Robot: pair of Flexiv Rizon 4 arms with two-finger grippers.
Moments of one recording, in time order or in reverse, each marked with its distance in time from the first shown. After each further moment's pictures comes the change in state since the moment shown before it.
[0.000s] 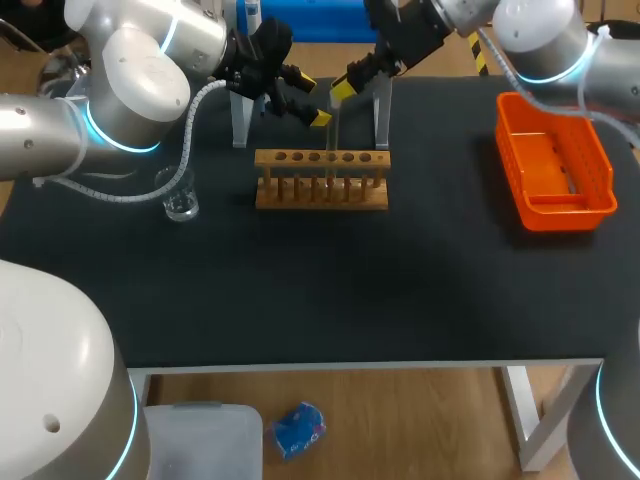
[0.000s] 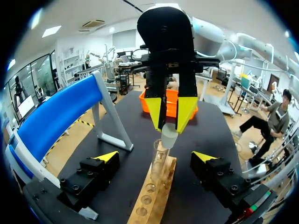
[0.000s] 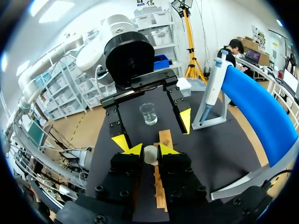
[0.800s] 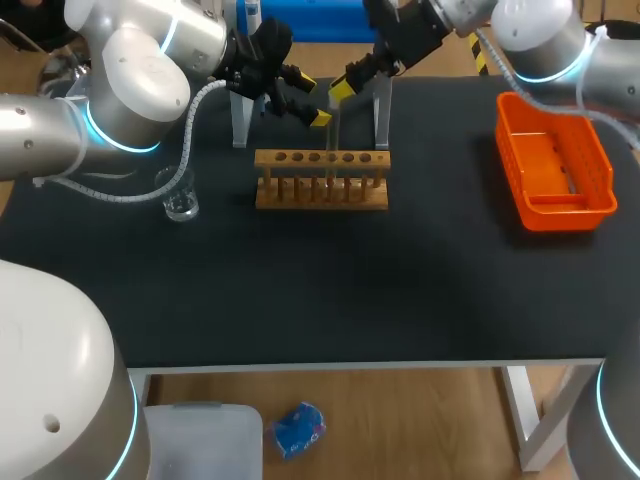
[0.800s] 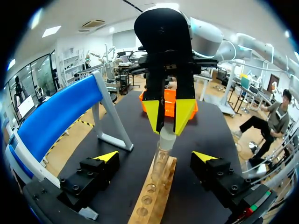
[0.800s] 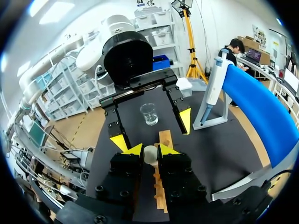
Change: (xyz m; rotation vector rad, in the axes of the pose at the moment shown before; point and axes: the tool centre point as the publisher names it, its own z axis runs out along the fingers) left arm 0.000 0.000 0.000 0.000 0.000 0.000; right arm -0.001 -0.001 0.004 -0.005 0.017 0.005
